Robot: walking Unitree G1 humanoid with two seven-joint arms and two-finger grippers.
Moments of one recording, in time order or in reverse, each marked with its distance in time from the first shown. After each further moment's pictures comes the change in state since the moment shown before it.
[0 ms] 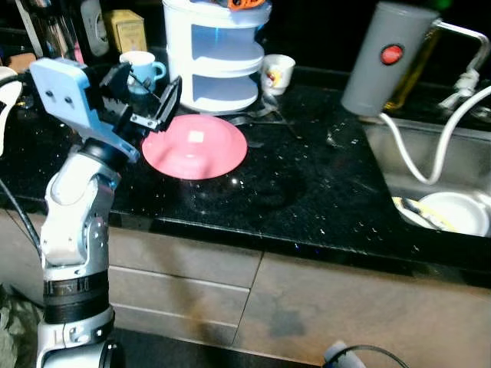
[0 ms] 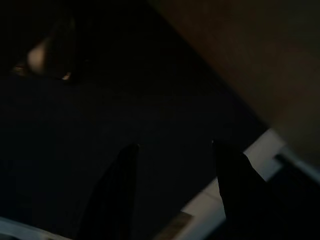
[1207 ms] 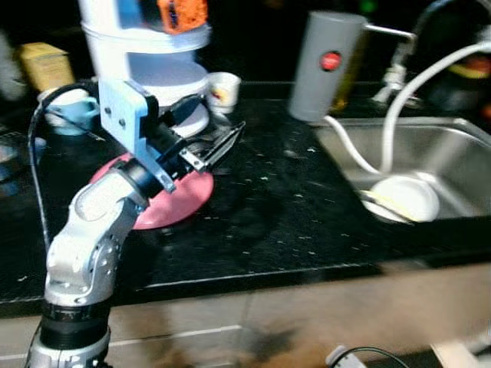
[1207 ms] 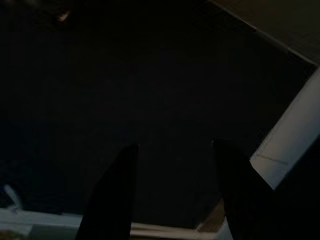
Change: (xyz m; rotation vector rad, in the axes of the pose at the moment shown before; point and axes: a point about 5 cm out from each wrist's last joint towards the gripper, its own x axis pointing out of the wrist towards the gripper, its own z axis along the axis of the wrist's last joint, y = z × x) left arm -0.010 -0.034 0.007 -0.070 0.072 -0.245; right arm 0.001 0.006 -0.004 -0.045 0.061 0.049
